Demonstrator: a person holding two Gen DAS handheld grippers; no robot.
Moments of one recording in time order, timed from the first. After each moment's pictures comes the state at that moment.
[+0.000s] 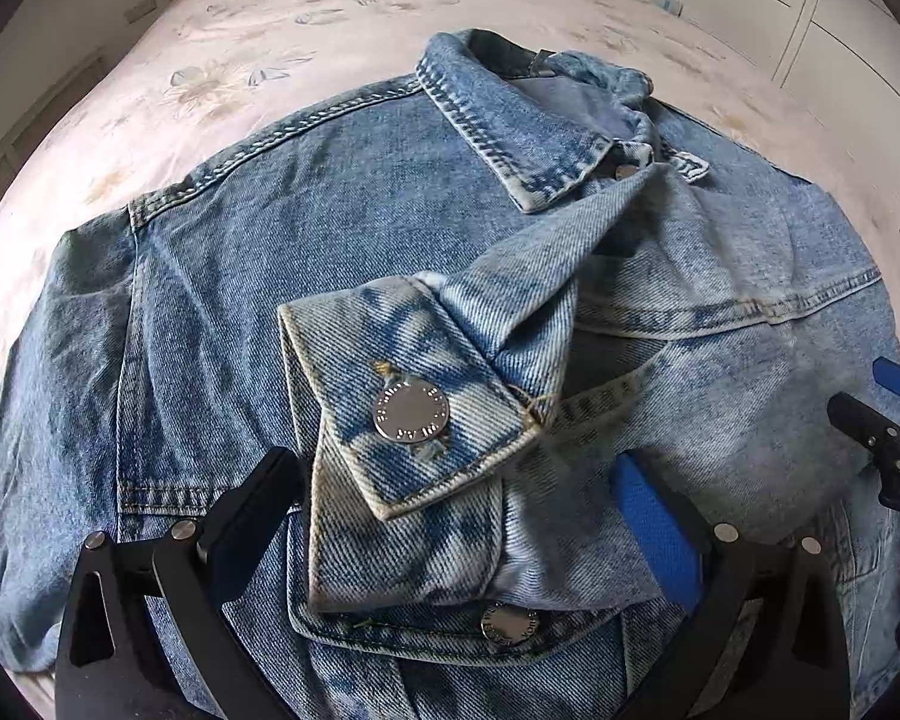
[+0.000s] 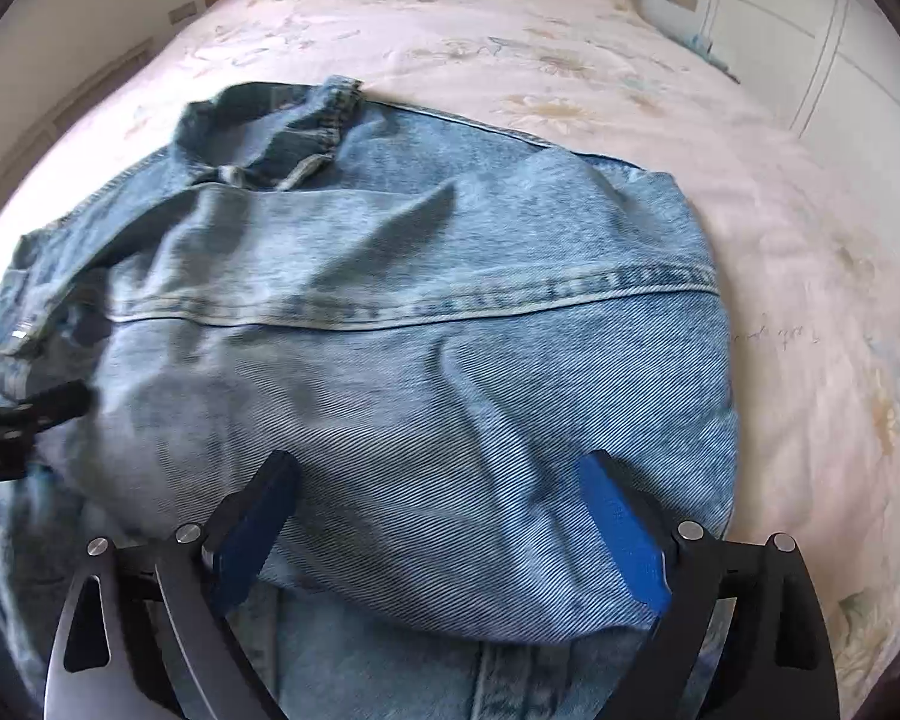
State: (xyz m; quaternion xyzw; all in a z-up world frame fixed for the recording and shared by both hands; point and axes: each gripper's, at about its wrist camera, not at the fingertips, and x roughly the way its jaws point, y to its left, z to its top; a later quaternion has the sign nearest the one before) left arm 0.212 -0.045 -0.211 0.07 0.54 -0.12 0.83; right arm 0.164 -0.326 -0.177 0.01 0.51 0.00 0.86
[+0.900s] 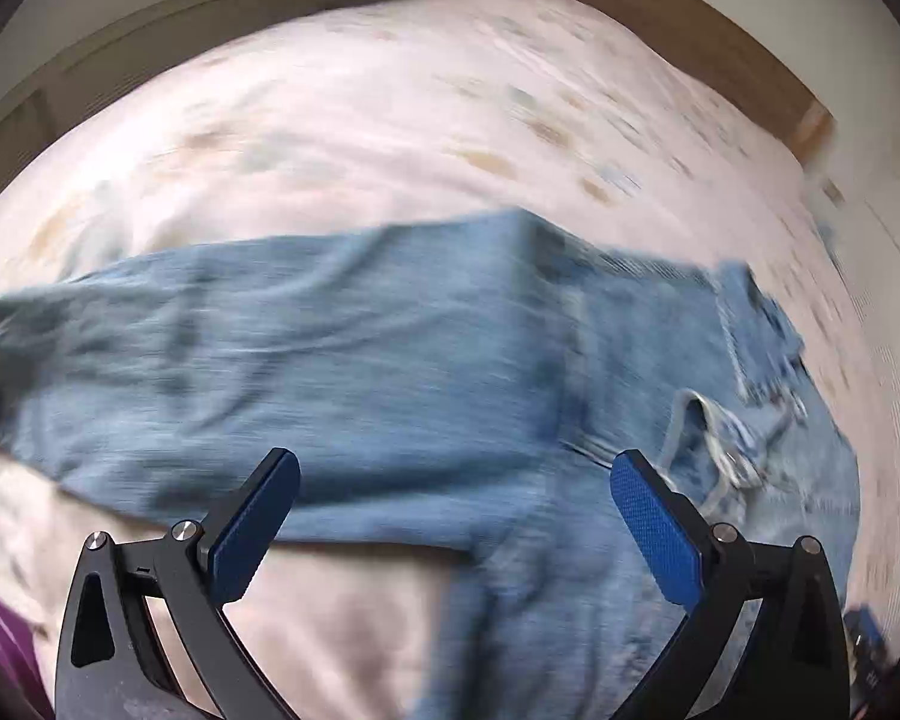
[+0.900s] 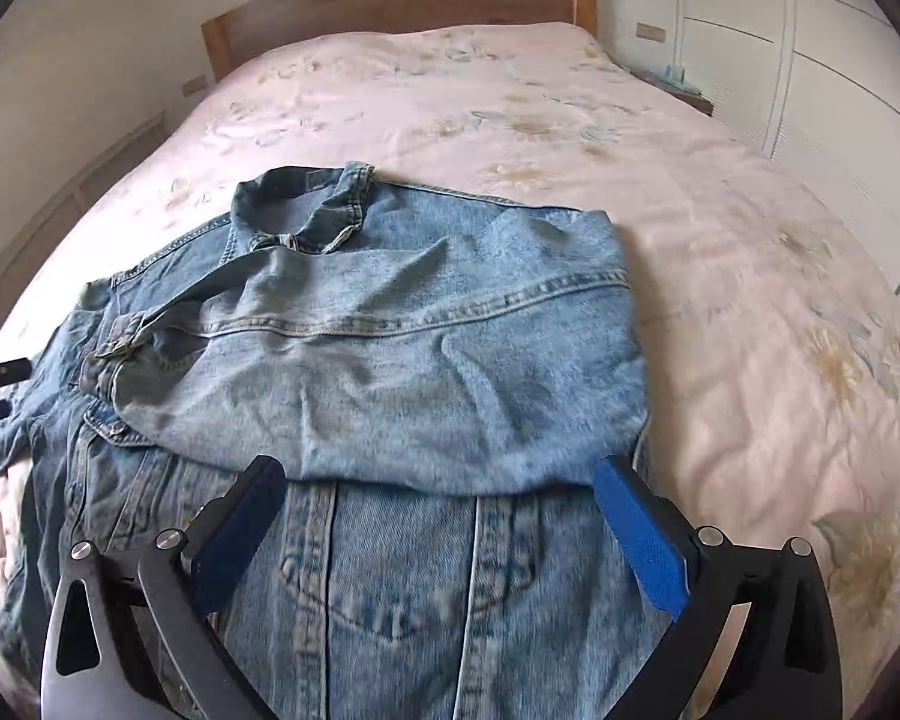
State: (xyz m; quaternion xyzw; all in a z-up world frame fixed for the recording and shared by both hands) left arm 0.140 0.178 -0.120 -0.18 0.48 0.08 0.86; right arm 0.075 -0.338 -0.123 0.07 0.44 0.01 0.90
